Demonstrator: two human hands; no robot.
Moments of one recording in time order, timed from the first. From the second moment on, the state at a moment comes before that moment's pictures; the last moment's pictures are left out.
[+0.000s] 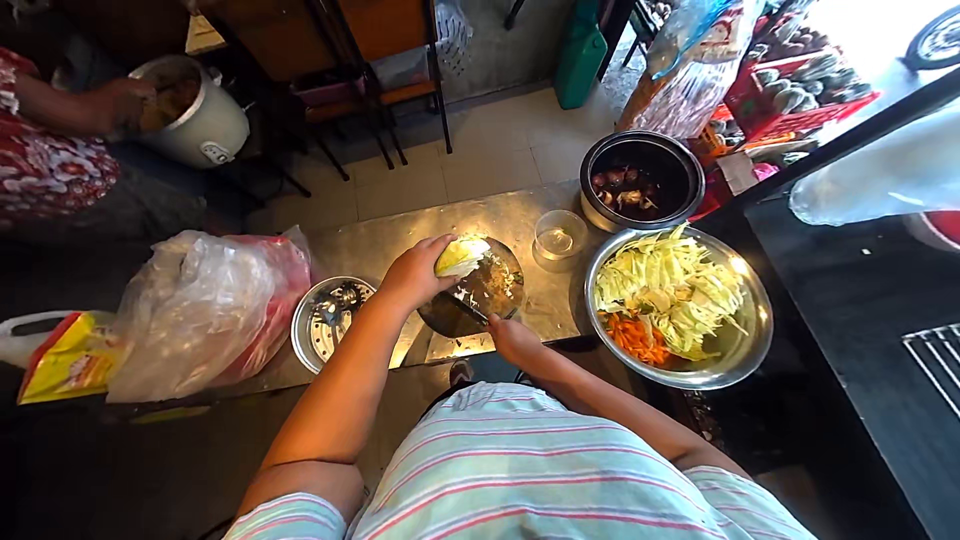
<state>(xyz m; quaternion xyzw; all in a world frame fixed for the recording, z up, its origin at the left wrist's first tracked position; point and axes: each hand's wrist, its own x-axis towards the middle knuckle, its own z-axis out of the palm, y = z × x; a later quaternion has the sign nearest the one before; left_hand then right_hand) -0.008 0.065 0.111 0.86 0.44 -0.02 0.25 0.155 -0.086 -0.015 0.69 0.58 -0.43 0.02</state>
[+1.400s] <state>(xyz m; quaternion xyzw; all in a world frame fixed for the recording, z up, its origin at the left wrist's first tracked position) 0.004 0.019 0.021 0.79 0.49 -0.07 0.35 0.159 -0.087 0.059 0.72 0.58 -0.37 0.10</state>
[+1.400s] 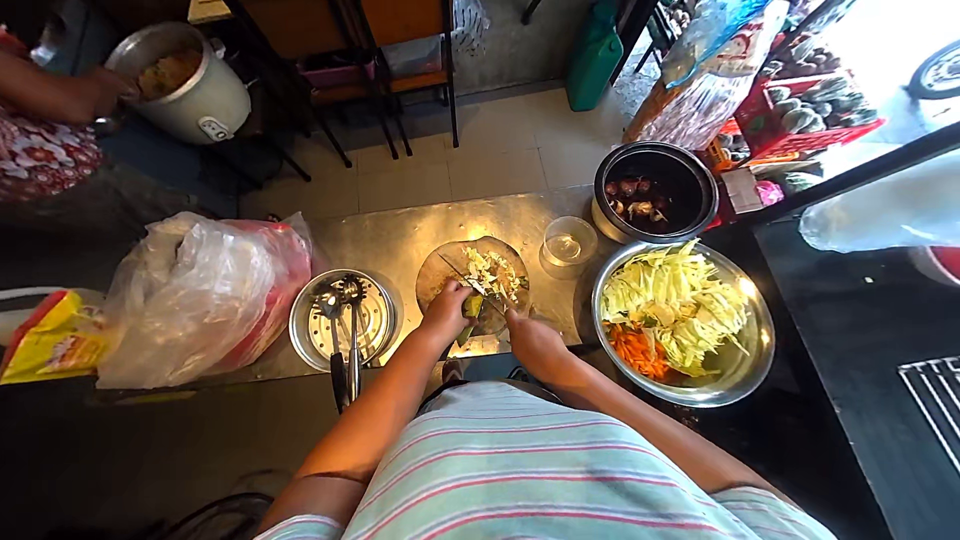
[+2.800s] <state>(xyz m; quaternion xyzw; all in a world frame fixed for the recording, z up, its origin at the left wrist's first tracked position) -0.006 0.002 0.013 0.76 0.53 -0.03 0.38 0.154 -0.077 0.060 0.71 0.59 -0.34 0.14</state>
